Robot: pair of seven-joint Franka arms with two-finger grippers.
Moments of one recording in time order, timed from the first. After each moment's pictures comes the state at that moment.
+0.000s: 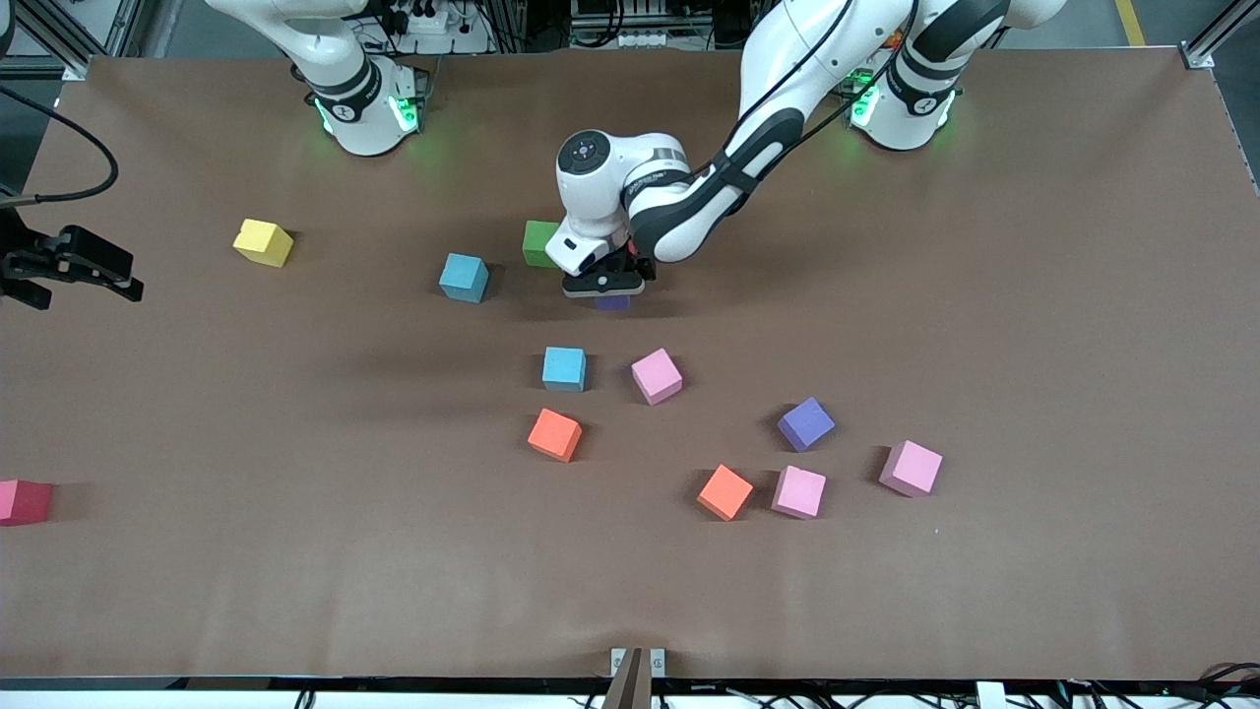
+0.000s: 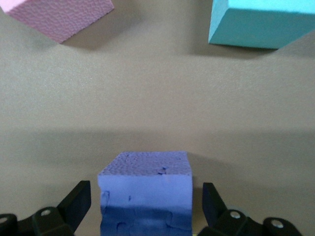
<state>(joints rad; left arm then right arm) -0.61 0.77 -0.48 -1.66 0.57 2.30 -1.38 -0.03 0.12 -0.01 -1.40 0.01 1.53 -0.11</state>
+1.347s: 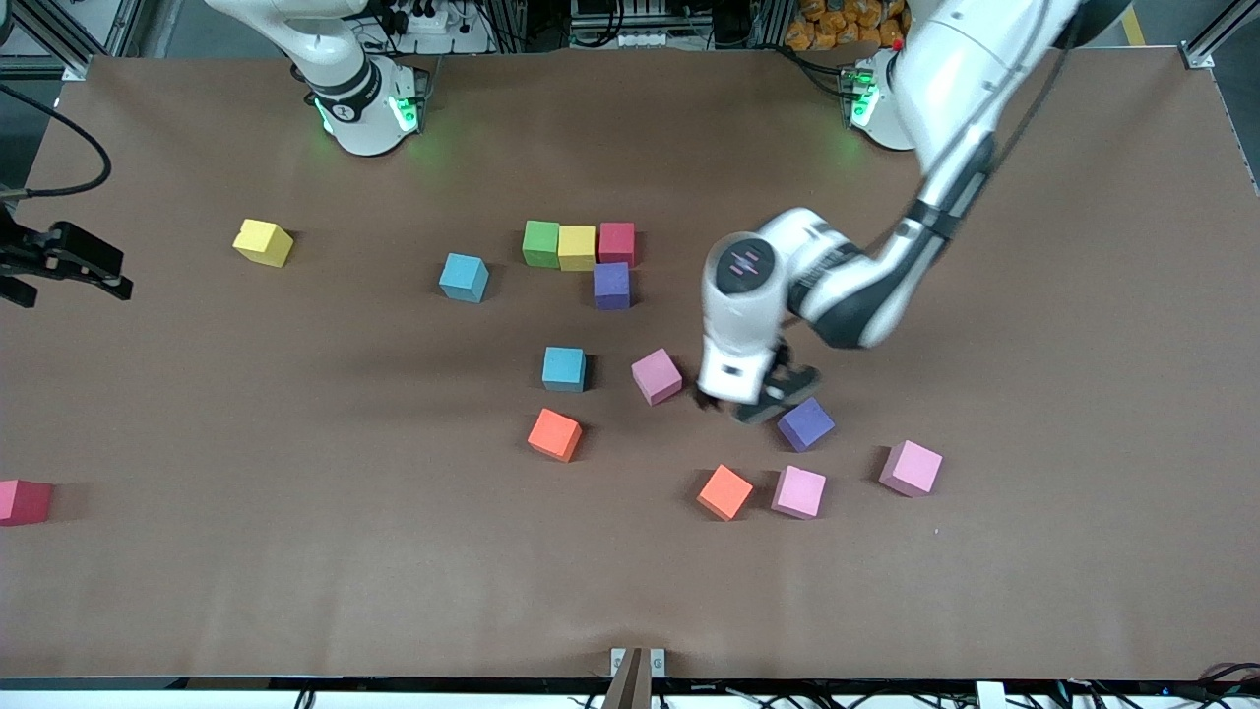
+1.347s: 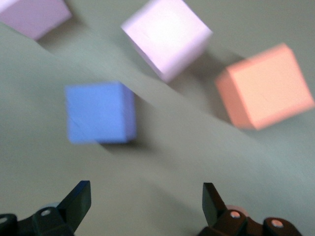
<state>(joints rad) -0.12 0.64 -0.49 -1.66 0.54 2.19 -1.41 -0.03 0.11 0.00 -1.36 -0.02 1.53 -0.11</state>
